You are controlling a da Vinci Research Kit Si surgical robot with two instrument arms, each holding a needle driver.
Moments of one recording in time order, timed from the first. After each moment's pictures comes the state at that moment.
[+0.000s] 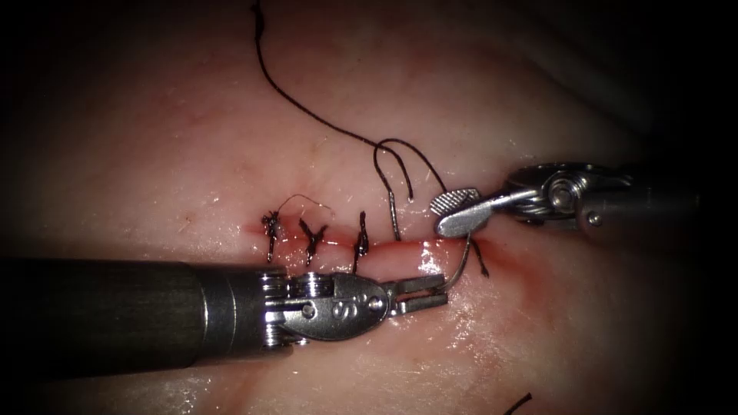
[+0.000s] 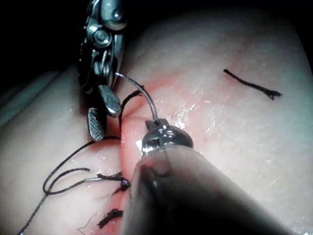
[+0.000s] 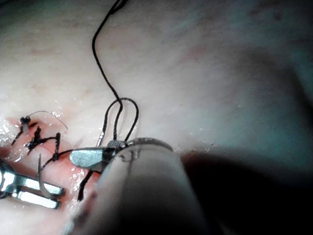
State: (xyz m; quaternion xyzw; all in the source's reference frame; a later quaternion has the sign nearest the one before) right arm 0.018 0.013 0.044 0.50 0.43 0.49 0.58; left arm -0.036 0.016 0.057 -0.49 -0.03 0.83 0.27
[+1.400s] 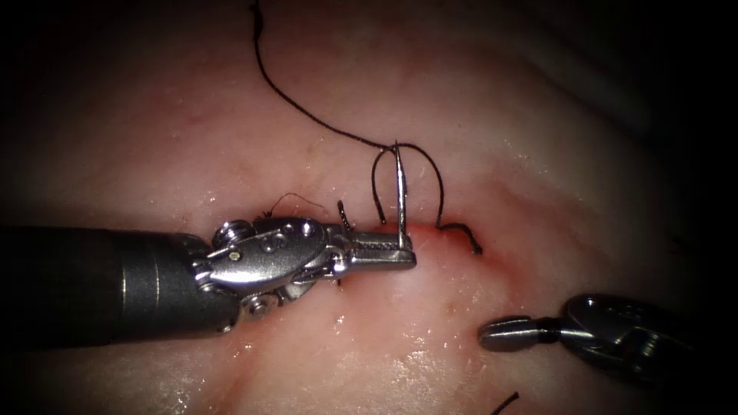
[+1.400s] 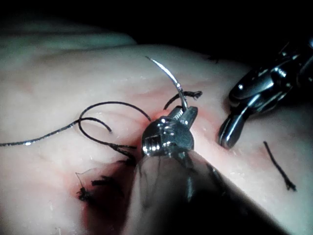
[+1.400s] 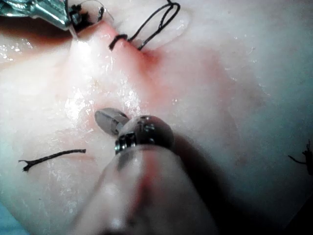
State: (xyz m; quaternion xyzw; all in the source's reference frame) right arm 0.017 0.001 0.040 0.28 0.46 0.41 0.74; left arm -0.030 0.021 0.053 -0.60 -0.27 0.63 0.41
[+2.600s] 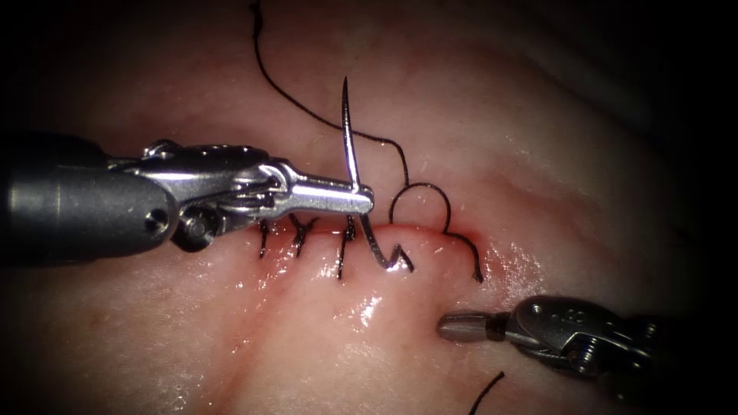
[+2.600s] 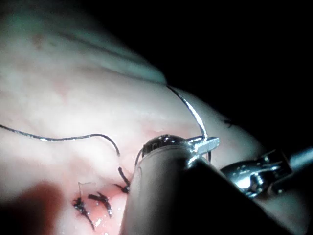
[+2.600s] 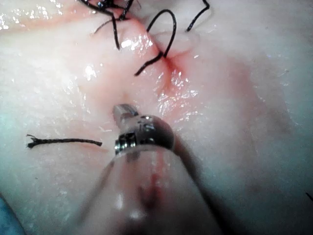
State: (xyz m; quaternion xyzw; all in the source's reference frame) right arm 0.017 0.000 0.044 0.21 0.42 0.36 0.81; left arm -0.025 0.025 0.046 -0.62 -0.40 0.52 0.44
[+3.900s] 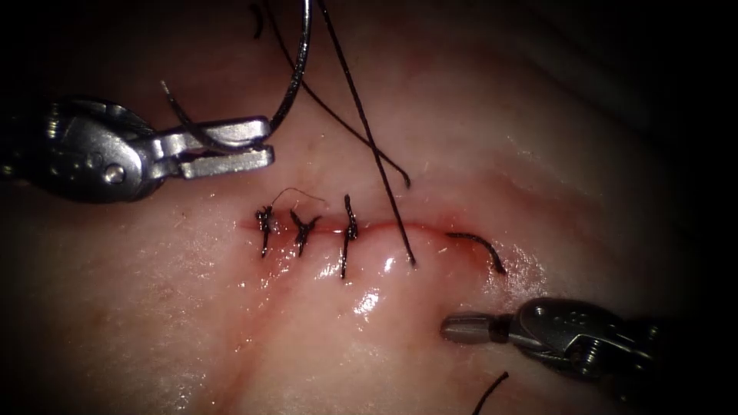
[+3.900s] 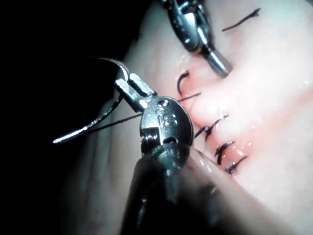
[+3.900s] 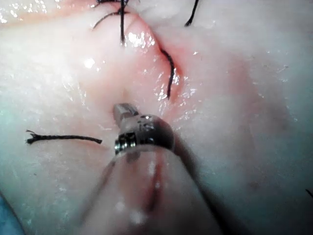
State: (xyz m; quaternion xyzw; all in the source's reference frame) right arm 0.017 0.000 0.045 0.20 0.42 0.36 0.81; left arm -0.018 0.027 0.041 -0.64 0.29 0.70 0.07
